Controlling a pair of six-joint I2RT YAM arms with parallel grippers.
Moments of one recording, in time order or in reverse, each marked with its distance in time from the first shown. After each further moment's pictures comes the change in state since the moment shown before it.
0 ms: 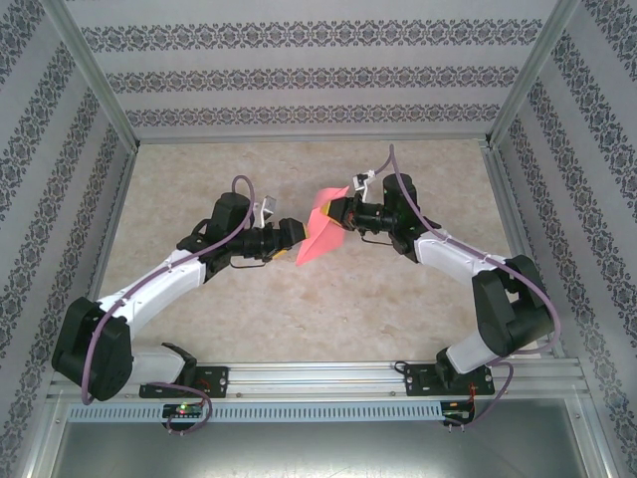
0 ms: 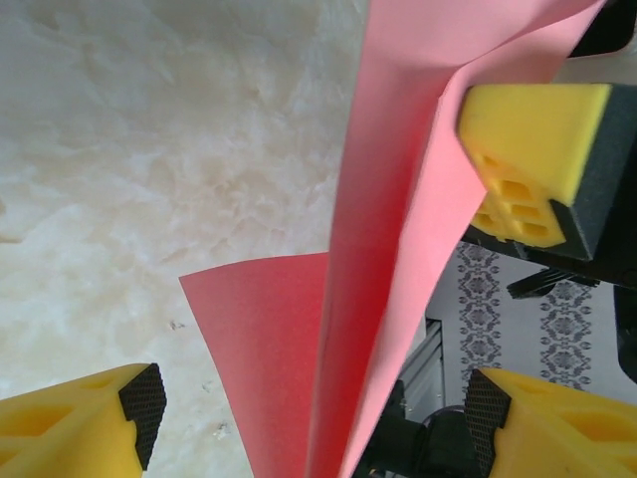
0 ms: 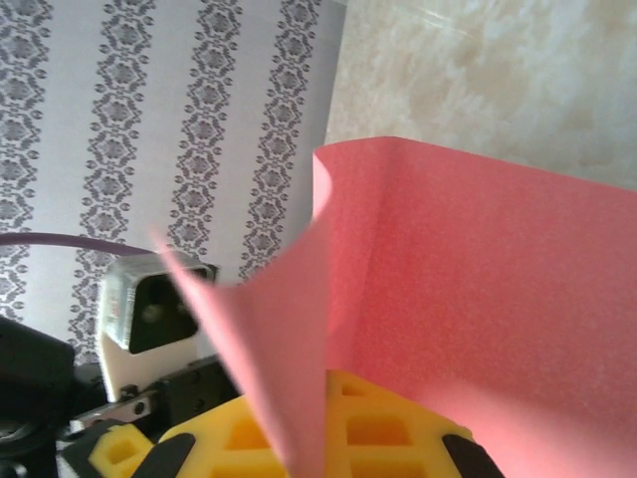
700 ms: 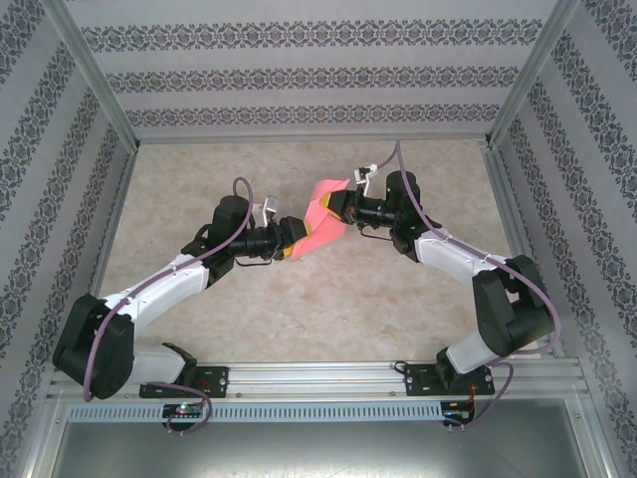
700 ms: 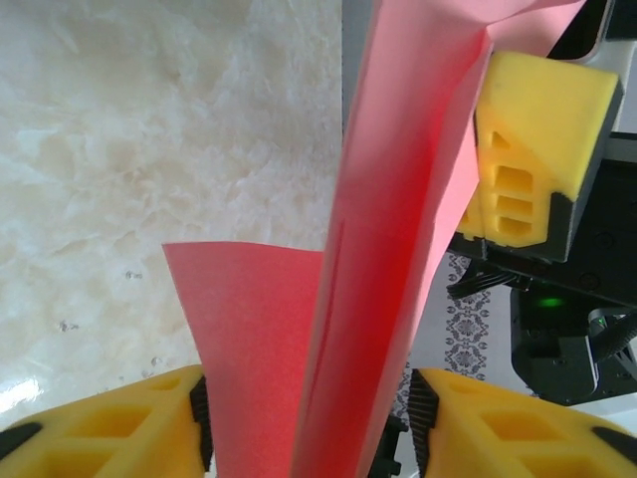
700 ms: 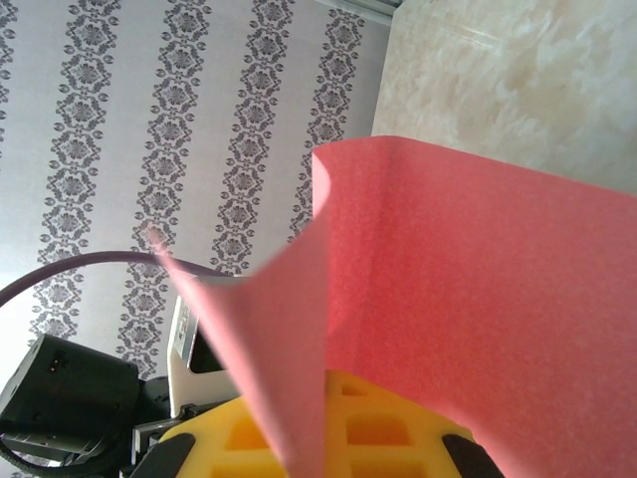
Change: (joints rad) left arm -0.023 0.014 -0.043 0.224 0.058 -0.201; right arm -0.006 0.000 0.003 0.109 -0.015 0.096
